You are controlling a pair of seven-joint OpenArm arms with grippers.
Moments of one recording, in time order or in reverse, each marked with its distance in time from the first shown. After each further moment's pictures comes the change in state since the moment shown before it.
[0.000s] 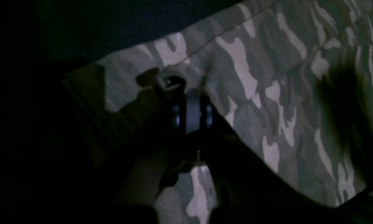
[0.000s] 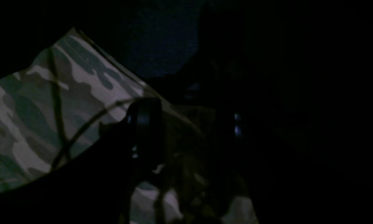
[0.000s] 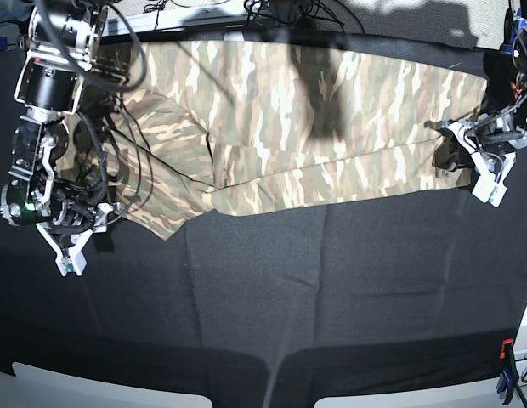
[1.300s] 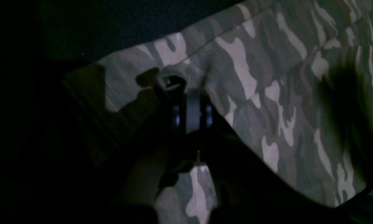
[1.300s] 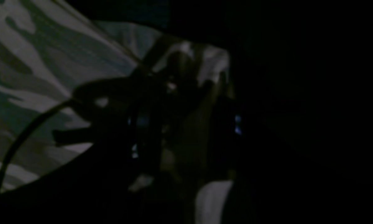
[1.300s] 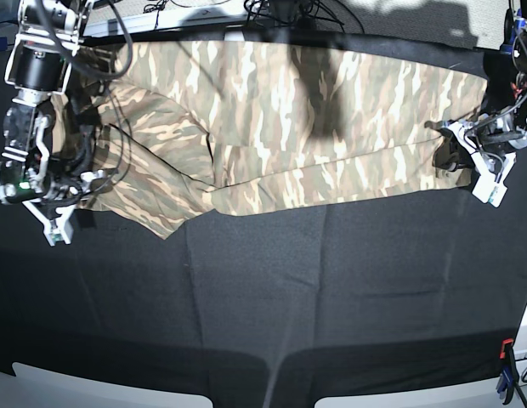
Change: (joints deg) left arm 0.0 0.0 0.0 0.0 0.0 0.0 0.0; right arm -5.4 2.4 0.0 0.0 -3.7 0.0 -1.6
